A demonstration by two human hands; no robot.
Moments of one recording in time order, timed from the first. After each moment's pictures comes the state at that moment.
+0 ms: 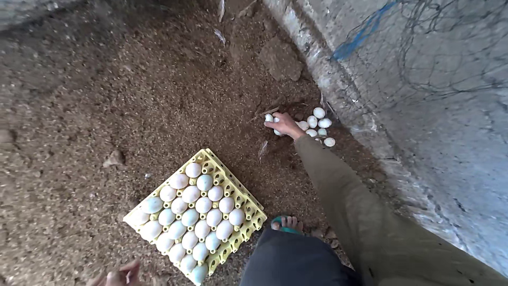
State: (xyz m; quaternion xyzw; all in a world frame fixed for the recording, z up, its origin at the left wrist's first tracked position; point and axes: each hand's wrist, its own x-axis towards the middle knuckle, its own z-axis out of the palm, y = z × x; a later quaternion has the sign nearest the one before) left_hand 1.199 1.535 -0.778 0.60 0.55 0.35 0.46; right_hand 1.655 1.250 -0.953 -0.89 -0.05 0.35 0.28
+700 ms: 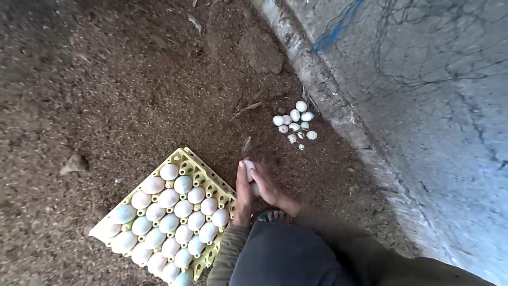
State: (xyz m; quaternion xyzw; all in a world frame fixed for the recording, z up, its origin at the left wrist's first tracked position) left_hand 1.402 1.337 -0.849 0.45 0.39 -0.09 0.80; right_hand 1.432 1.248 -0.833 -0.77 -0.03 0.35 0.54
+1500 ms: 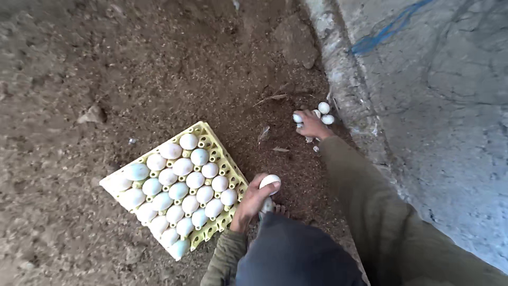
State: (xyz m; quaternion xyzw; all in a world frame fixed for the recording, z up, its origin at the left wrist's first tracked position) left_hand 1.345 1.360 -0.823 0.44 0.30 -0.20 0.82; right_hand 1.654 1.152 -0.959 -0.91 -0.22 0.34 0.03
